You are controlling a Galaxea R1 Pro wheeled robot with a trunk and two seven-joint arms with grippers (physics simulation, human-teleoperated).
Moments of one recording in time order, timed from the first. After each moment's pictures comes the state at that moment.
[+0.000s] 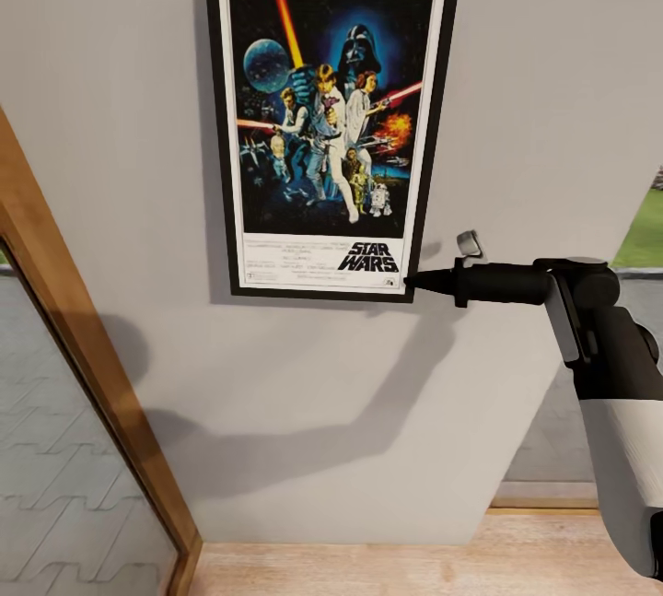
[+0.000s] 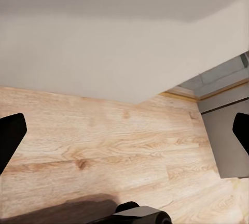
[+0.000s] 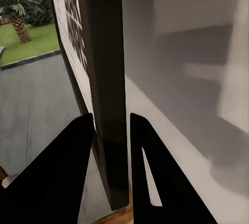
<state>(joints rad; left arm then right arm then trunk) -0.24 0.36 0.33 -0.03 0.28 -0.33 -1.24 -0.96 -0.27 0.01 -1.35 -0.13 0.83 1.34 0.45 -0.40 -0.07</state>
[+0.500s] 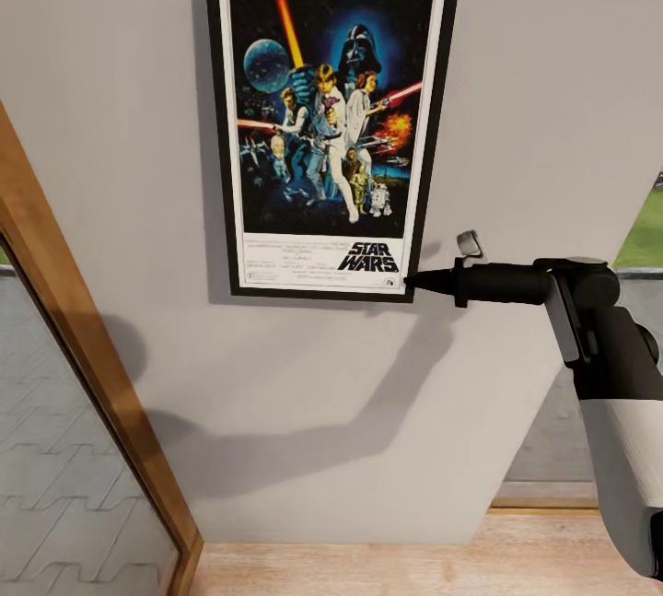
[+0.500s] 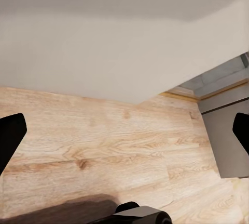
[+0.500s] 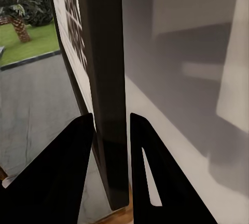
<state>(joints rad) -0.24 0.36 0.33 -0.03 0.28 -0.33 -1.24 -0.96 -0.27 0.01 -1.35 -0.13 0.83 1.34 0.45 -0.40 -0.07</state>
